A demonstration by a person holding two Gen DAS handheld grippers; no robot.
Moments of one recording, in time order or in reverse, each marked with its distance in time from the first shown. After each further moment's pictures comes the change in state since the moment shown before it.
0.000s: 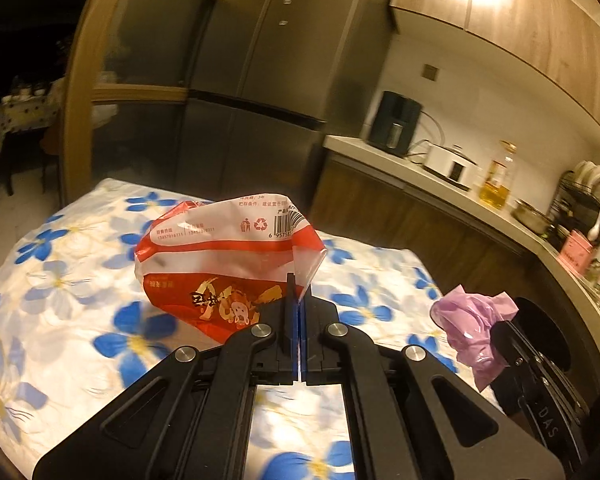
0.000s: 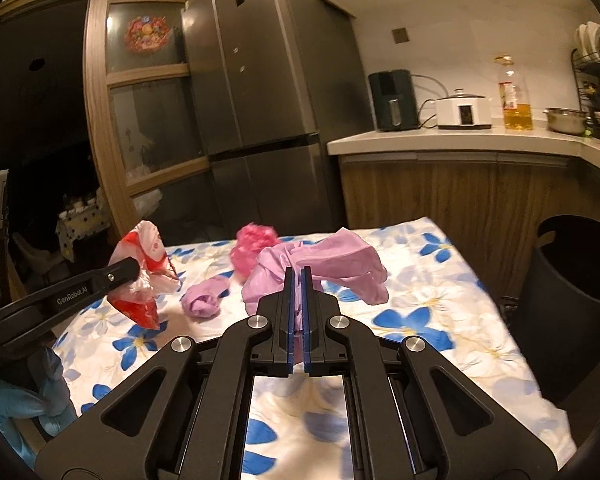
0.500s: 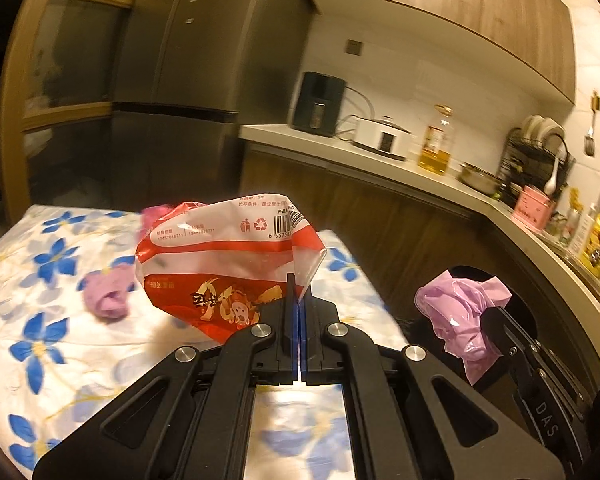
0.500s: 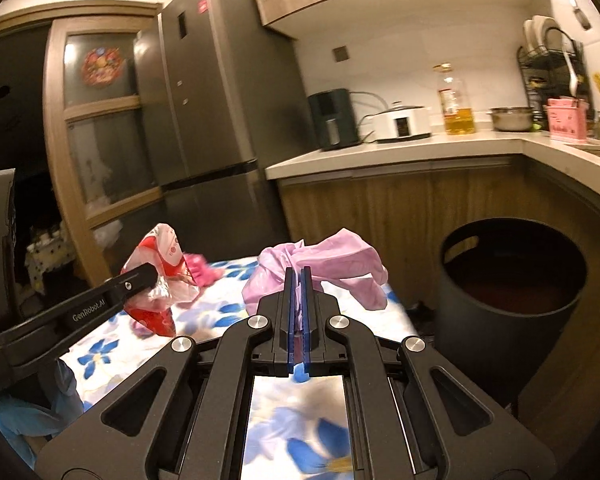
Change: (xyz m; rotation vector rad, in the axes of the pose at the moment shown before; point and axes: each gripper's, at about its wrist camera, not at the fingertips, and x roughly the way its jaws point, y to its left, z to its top) left arm 0.020 -0.117 -0.019 0.148 0.031 -0.165; right arm -0.050 -0.085 0.010 0.081 -0.082 -0.153
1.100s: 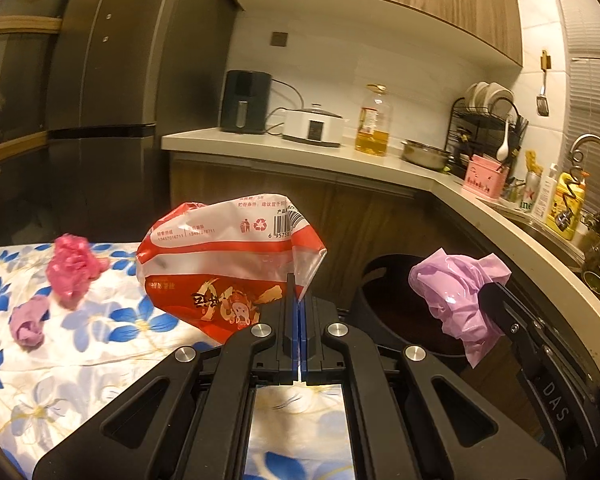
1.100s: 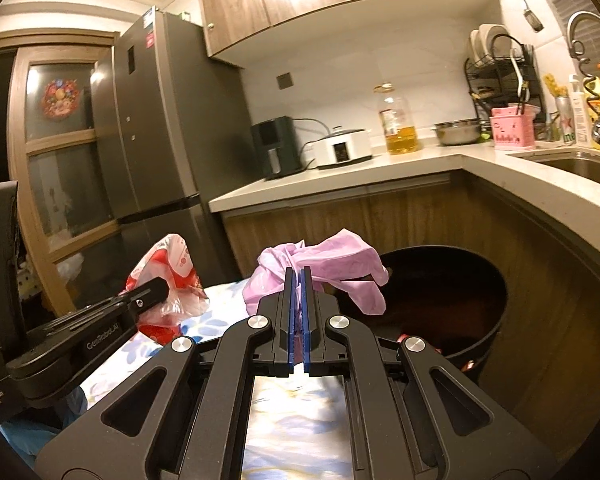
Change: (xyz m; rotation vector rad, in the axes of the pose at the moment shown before) left arm 0.026 -0.105 -0.003 0.133 0.010 -0.144; right arm -0.029 -0.090 0.024 0.056 -0.088 -0.145
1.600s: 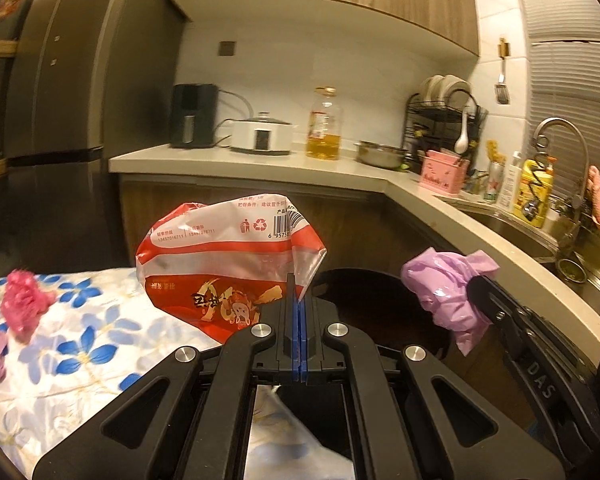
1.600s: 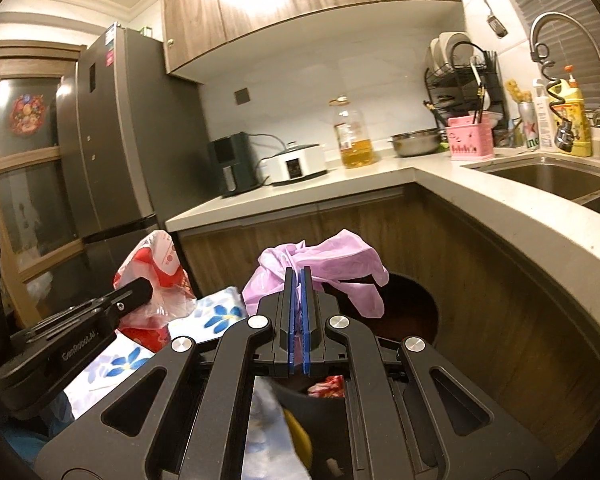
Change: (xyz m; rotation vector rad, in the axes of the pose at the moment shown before) left arm 0.023 -0.068 0.016 0.086 -0.029 -0.136; right arm -0.003 -0.058 0.023 0.030 -0.046 -0.125
